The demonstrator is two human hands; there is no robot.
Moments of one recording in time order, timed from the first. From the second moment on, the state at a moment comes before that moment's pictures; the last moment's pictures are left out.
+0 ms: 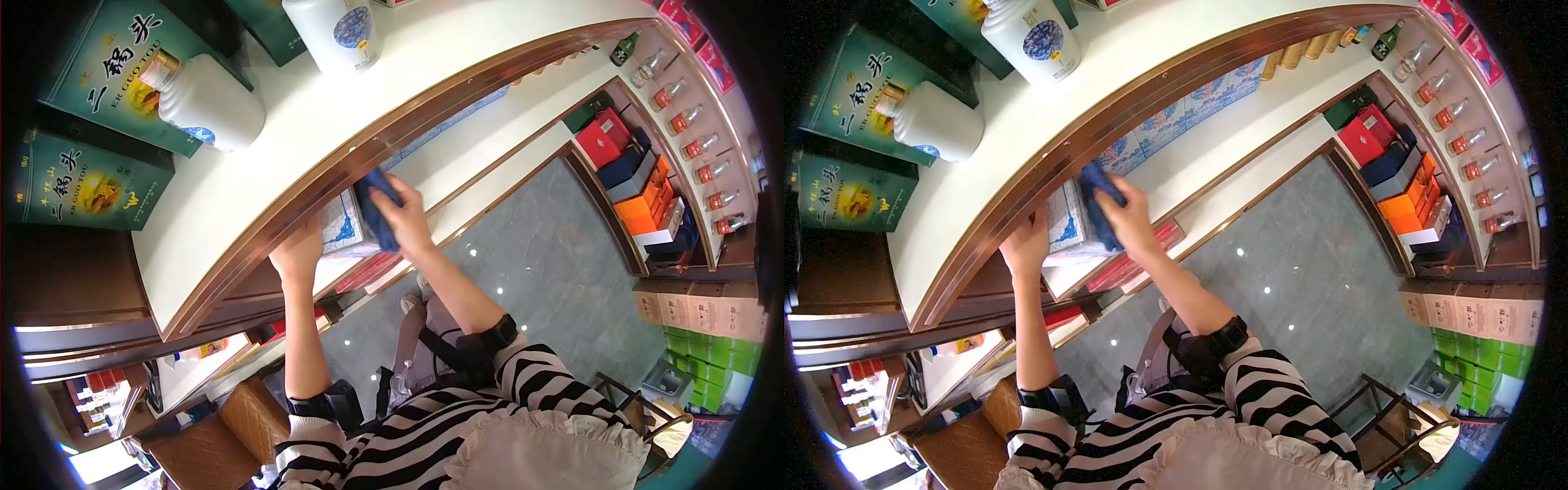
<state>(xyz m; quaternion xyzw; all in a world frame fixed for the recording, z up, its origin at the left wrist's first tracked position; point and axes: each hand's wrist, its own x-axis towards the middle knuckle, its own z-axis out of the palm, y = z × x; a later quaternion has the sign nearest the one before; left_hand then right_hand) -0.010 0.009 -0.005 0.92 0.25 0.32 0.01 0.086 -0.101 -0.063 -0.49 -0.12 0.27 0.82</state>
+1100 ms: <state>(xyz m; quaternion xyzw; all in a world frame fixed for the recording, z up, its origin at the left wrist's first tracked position) -0.005 0.005 0.006 0.92 0.28 0.26 0.05 0.088 -0.076 -0.238 -0.66 -0.09 0.28 0.69</state>
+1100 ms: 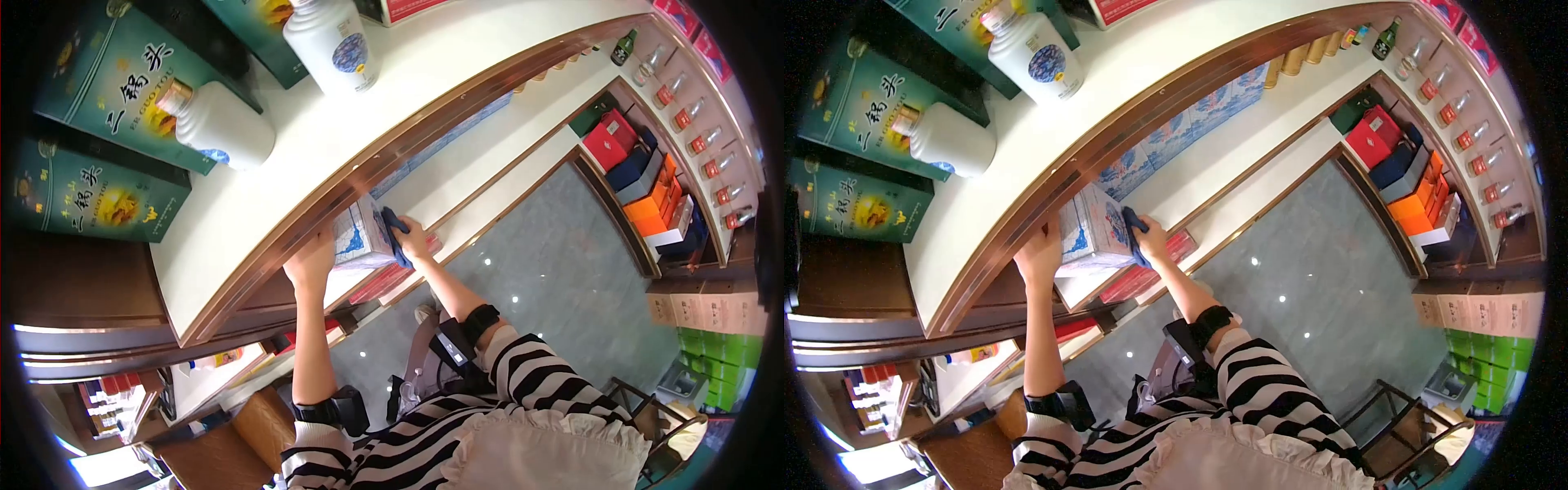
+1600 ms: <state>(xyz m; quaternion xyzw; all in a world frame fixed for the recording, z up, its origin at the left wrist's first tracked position) -0.005 0.003 0.004 0.91 0.25 0.32 0.05 0.088 -0.078 -0.059 -0.60 -0.23 0.05 0.76</state>
